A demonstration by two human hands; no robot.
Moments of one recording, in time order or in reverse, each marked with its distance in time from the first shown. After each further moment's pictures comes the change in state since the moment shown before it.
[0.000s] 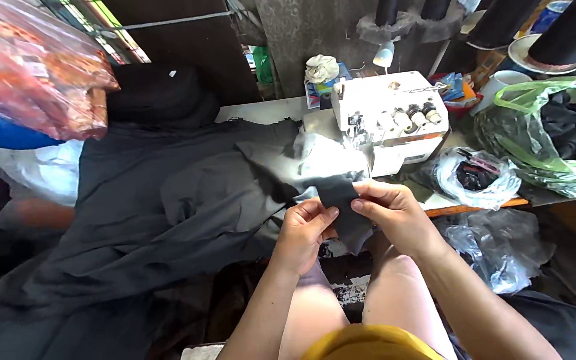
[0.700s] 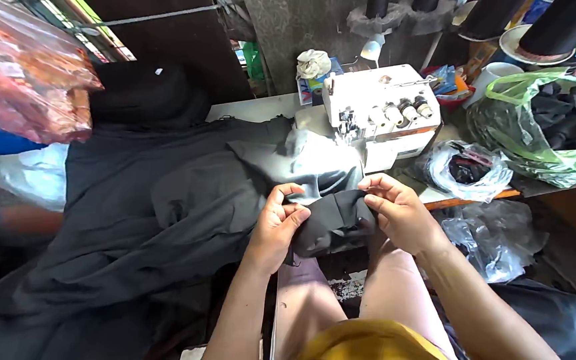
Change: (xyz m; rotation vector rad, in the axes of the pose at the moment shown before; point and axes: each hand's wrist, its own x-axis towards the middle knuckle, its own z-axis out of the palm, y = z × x) left_hand 0.000 0.010 -0.033 0.360 -0.016 0.113; right_hand -0.013 0.013 -0.020 0.098 0.146 0.180
